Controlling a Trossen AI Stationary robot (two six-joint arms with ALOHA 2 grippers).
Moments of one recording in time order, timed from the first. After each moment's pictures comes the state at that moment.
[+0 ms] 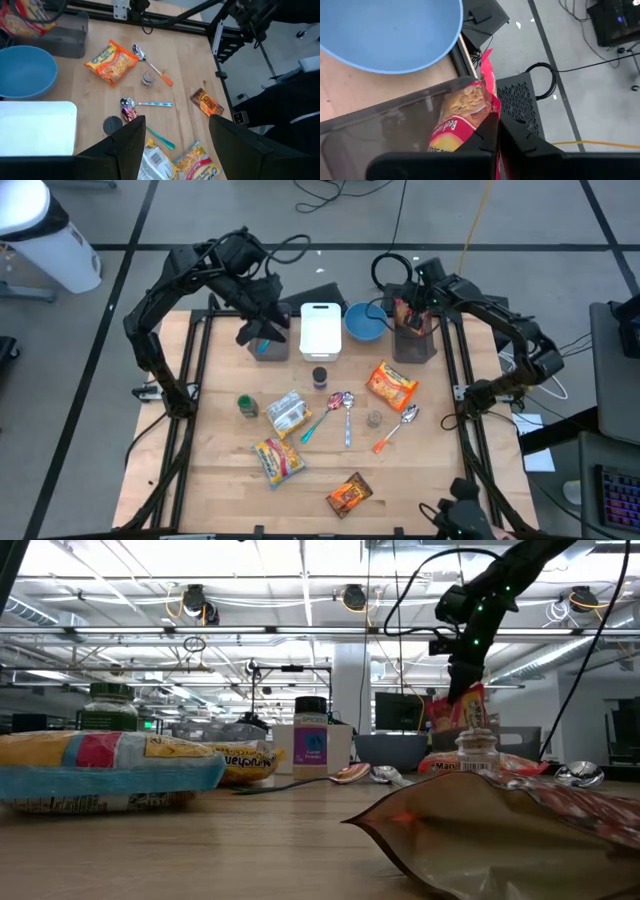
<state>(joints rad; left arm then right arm) 0.47 1.72 2.34 -1.51 0.65 0.25 -1.00 1.43 1.12 -0.60 0.06 -0.70</state>
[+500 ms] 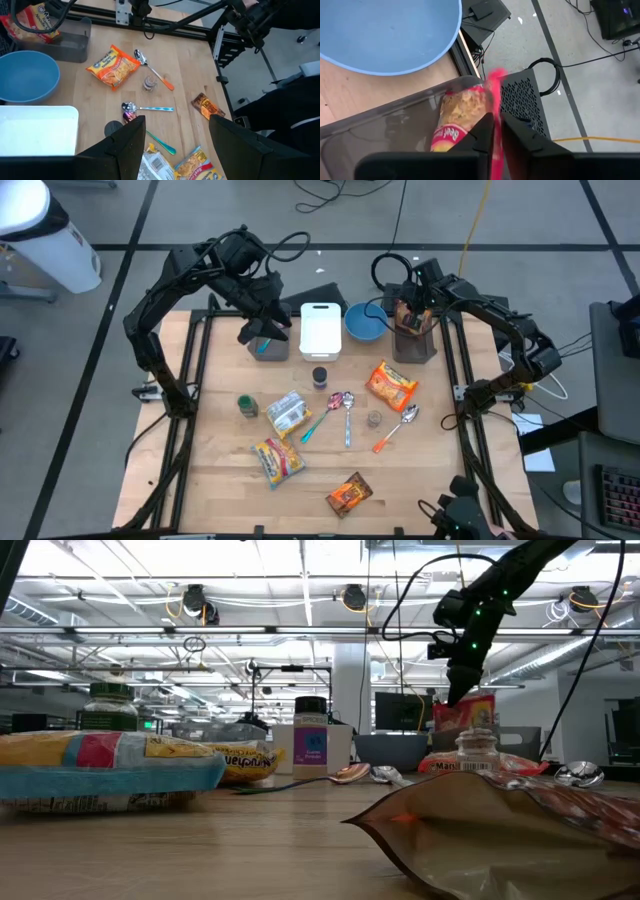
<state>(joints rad) 0.47 1.72 2.34 -1.49 0.65 0.23 -1.01 1.46 1.12 -0.59 0.06 -0.67</state>
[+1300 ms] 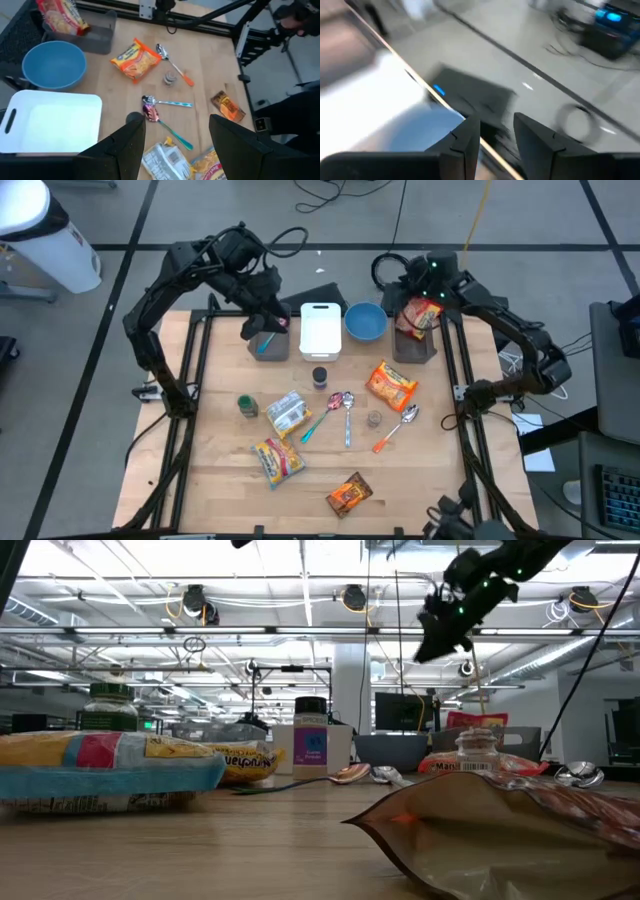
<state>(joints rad) 0.51 1.72 2.34 -1.51 0.57 0.23 -0.99 1.33 1.12 -0.30 -0.17 -0.13</state>
